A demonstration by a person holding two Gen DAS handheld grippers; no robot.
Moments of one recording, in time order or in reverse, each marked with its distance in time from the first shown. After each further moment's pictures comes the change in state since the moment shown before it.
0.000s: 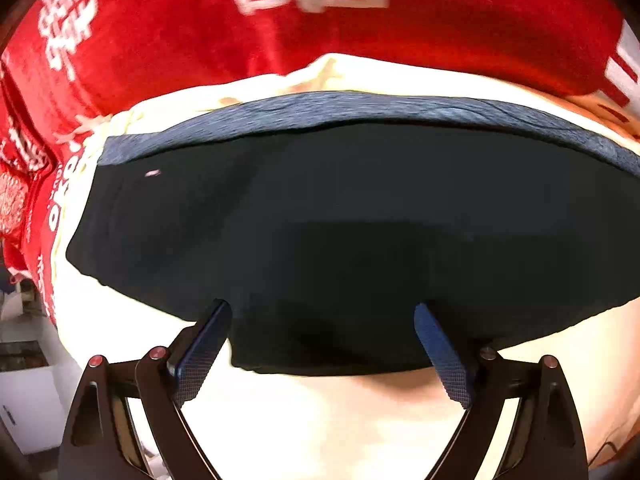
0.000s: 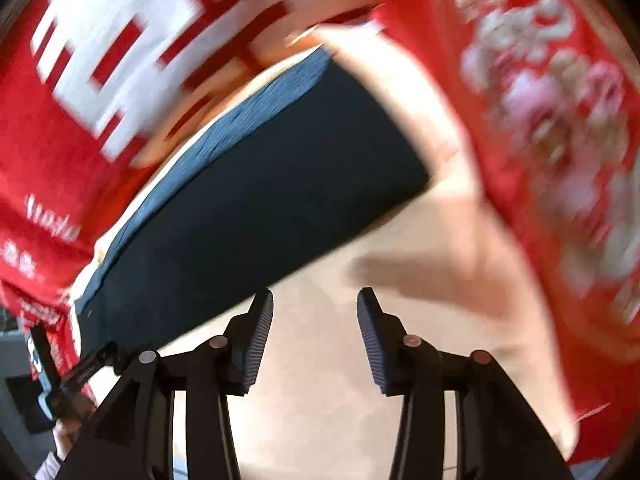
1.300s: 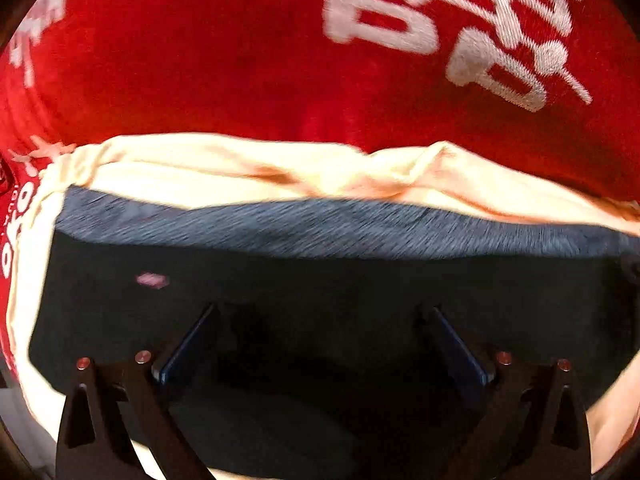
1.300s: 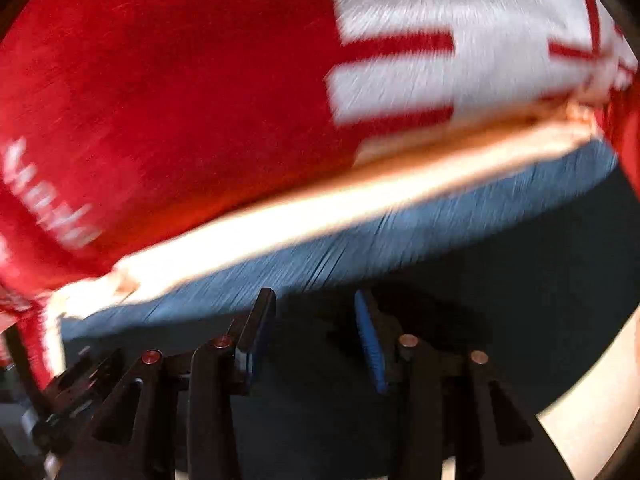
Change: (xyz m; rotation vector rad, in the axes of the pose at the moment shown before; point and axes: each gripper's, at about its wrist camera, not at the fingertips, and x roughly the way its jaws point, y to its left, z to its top) left arm 0.070 0.089 0.091 -0.008 -0.106 -0.182; right arm 0.105 0.244 0.030 -0.151 -0.097 -0.055
